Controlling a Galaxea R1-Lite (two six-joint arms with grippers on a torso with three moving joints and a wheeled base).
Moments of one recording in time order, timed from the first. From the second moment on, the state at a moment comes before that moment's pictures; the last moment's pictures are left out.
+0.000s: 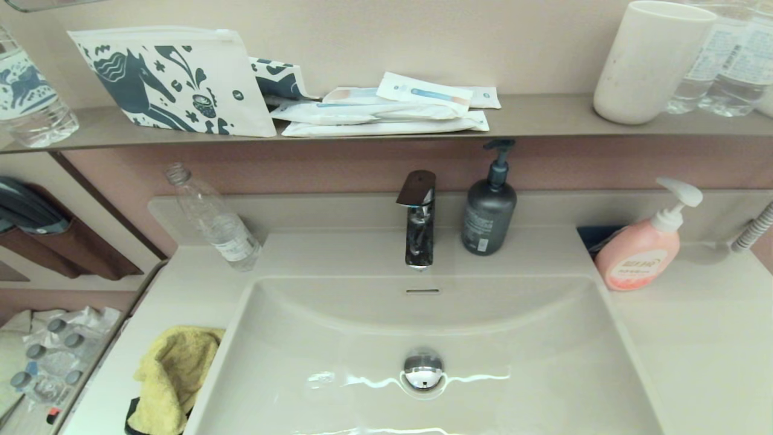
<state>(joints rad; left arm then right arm) 0.01 0.00 0.00 -0.01 0.00 0.00 0.00 0.01 -0.14 -0.05 -0.26 -0.03</state>
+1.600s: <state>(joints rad) 0.01 0.00 0.00 -0.01 0.00 0.00 0.00 0.00 0.00 0.00 -0.02 -0.02</state>
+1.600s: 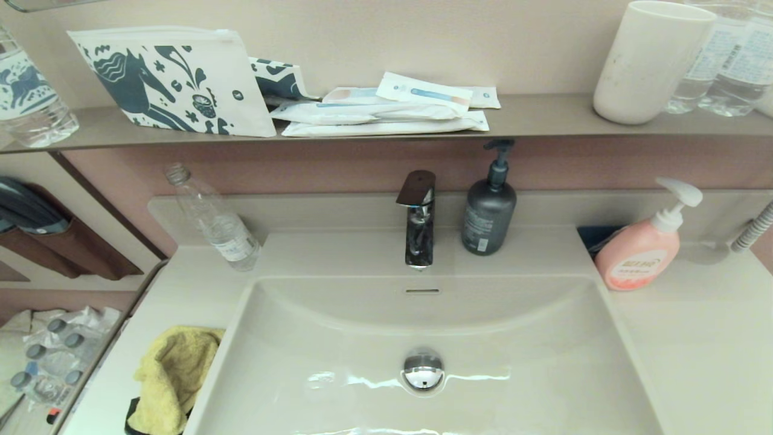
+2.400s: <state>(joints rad) 0.01 0.00 0.00 0.00 -0.01 0.02 0.00 0.00 0.00 0.00 -0.02 -0.02</state>
